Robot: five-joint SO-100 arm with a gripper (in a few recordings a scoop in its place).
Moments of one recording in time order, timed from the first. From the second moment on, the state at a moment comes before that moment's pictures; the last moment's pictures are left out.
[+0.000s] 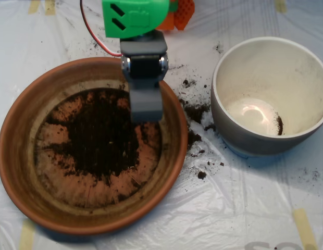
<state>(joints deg) 9.6 104.0 98.7 68.2 -14.2</state>
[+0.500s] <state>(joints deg) -5.8 114.6 88.9 77.4 -12.2</state>
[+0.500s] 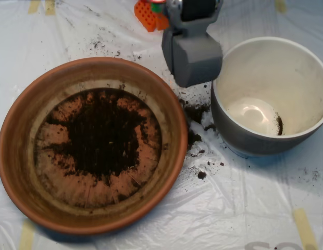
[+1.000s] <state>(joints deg) -20.6 94.3 70.8 80.9 -12.7</state>
